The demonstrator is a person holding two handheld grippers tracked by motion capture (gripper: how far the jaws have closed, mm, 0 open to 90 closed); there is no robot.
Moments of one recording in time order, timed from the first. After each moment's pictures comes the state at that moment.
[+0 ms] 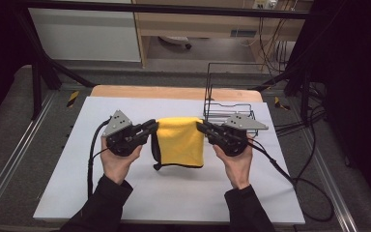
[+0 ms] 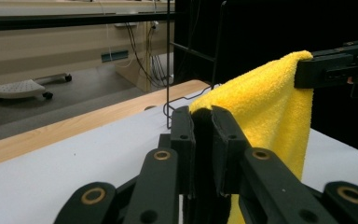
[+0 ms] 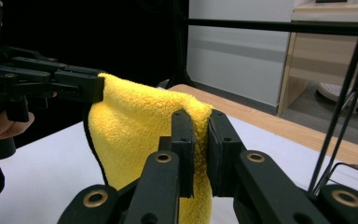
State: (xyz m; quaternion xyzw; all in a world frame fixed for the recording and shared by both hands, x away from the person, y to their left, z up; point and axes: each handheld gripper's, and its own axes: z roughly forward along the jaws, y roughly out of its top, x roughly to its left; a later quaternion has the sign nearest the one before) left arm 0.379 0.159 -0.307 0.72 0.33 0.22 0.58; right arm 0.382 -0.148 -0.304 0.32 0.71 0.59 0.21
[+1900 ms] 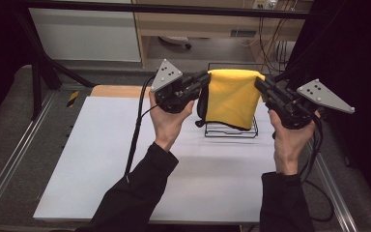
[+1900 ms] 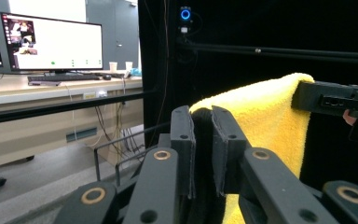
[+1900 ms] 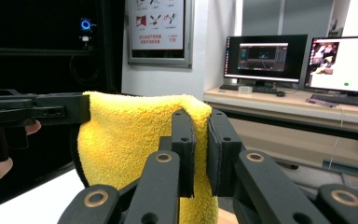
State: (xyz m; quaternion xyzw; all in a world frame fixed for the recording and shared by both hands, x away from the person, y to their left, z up) left arm 0.423 0.043 -0.204 0.65 0.25 0.23 0.68; right arm 0.374 -0.245 -0.201 0.34 0.60 0.63 0.37
